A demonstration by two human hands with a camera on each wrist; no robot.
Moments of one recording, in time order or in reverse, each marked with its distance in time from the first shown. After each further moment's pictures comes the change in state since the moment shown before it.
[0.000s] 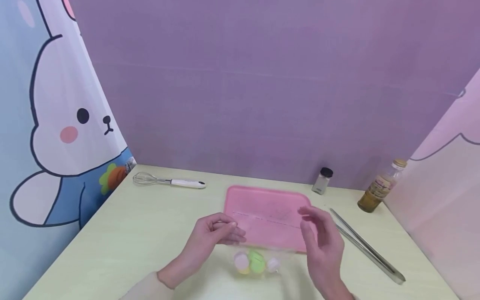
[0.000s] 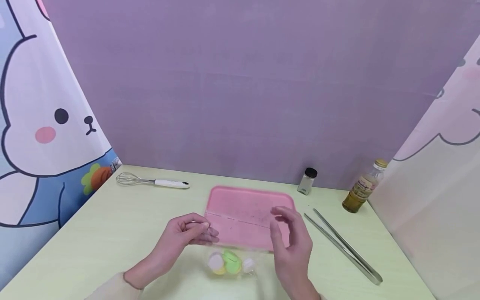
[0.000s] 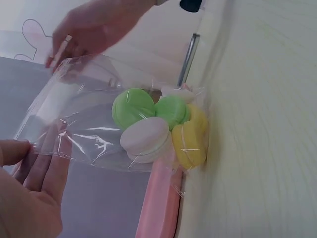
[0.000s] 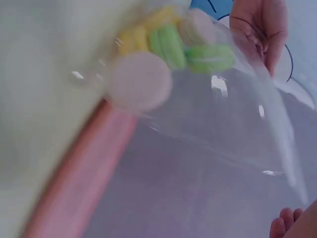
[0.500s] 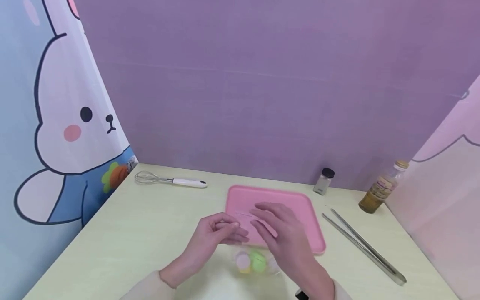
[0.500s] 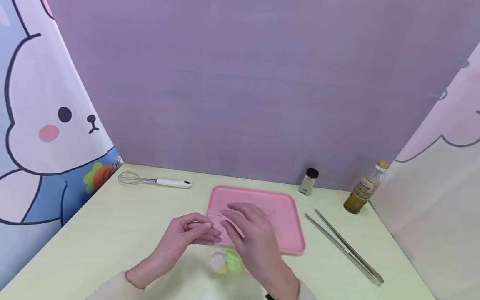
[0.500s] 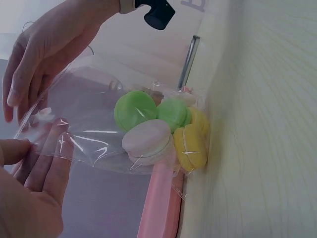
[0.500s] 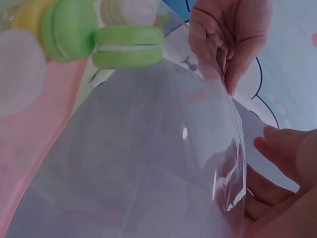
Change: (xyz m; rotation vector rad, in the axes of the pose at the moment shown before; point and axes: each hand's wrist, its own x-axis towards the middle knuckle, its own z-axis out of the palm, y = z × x) left_hand -0.001 0.000 0.000 -0.001 -0.024 0.042; right_hand 0.024 -0.017 0.050 -0.527 -0.388 -0.257
